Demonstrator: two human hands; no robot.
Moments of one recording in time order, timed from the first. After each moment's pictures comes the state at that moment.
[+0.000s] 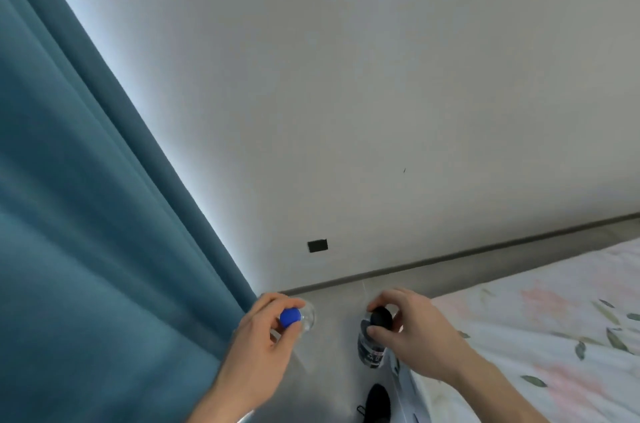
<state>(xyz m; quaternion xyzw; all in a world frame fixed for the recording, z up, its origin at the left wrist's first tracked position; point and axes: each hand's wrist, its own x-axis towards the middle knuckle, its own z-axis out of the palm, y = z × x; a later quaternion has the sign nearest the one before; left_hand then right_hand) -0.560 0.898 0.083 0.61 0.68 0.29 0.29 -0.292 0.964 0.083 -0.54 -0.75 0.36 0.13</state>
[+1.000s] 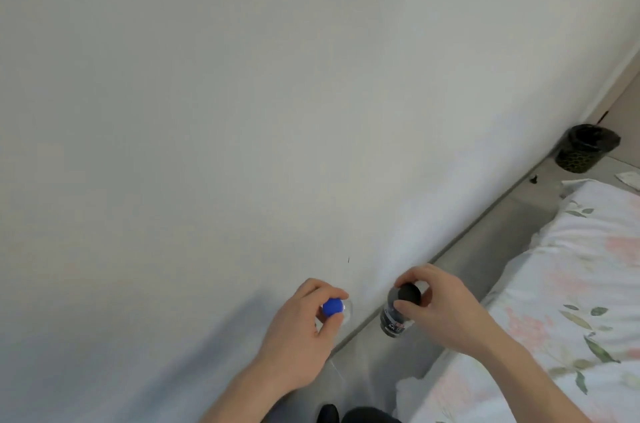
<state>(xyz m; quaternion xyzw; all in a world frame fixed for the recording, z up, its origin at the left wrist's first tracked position) -0.455 1.388 0.091 0.79 0.46 0.16 0.36 -0.201 1.334 0.092 -0.73 -0.55 0.32 0.23</state>
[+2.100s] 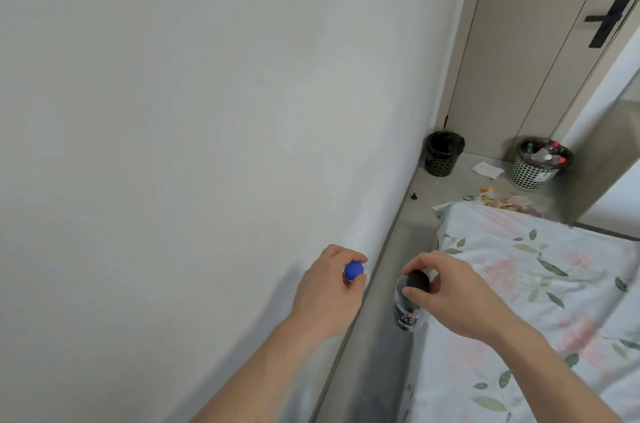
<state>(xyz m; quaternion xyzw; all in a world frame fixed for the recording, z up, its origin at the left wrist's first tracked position) 0.138 1.653 0.108 0.87 0.30 0.11 0.38 0.295 1.485 0.128 -0.84 -0.39 0.24 0.29</state>
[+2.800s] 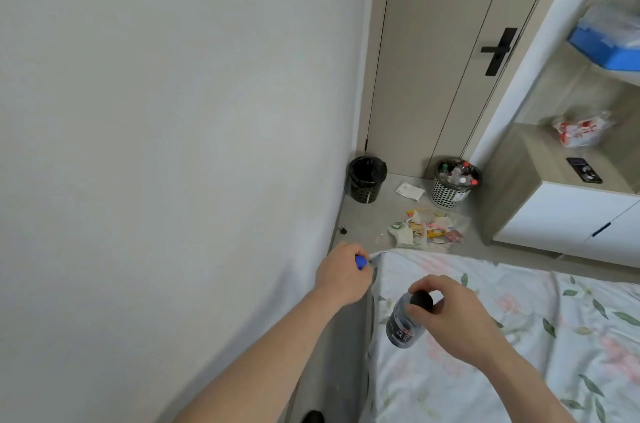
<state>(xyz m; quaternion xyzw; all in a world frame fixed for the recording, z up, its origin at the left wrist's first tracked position) 0.572 1.763 0.037 0.89 0.23 0.00 0.39 0.599 1.548 0.086 -0.90 -0.19 0.20 0.35</state>
